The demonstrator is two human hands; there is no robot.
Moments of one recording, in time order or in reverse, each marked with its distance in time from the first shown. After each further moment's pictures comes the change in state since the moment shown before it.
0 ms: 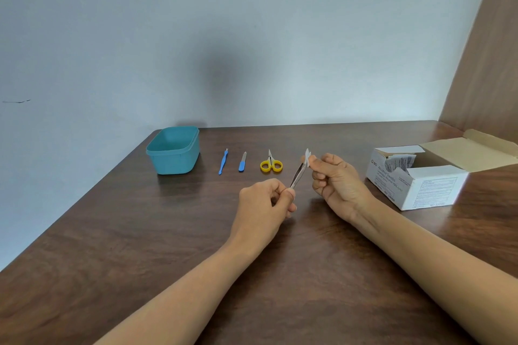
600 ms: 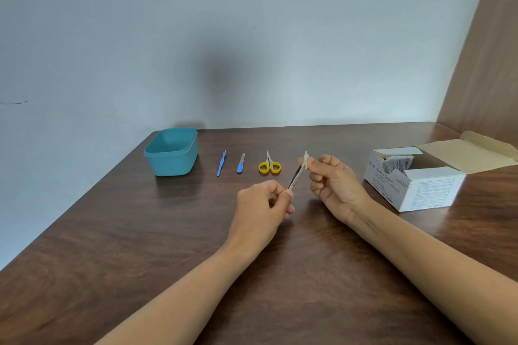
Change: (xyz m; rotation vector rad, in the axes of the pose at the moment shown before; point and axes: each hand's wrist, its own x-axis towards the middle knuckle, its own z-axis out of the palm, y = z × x) left_hand 0.000 0.001 0.000 0.000 0.002 -0.011; right_hand -0.001 0.000 0.000 -0.005 0.004 -0.001
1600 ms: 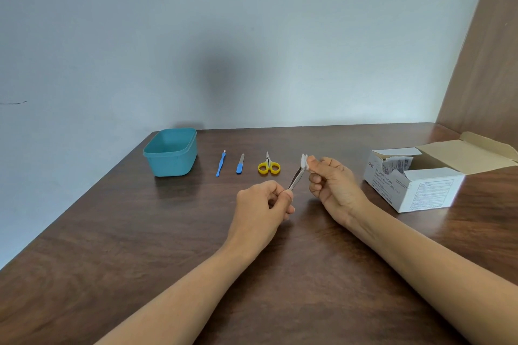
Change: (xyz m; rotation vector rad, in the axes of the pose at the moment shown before) left_hand 0.000 0.002 0.000 0.001 -0.005 0.004; right_hand -0.002 0.002 0.002 -0.016 0.016 -0.039
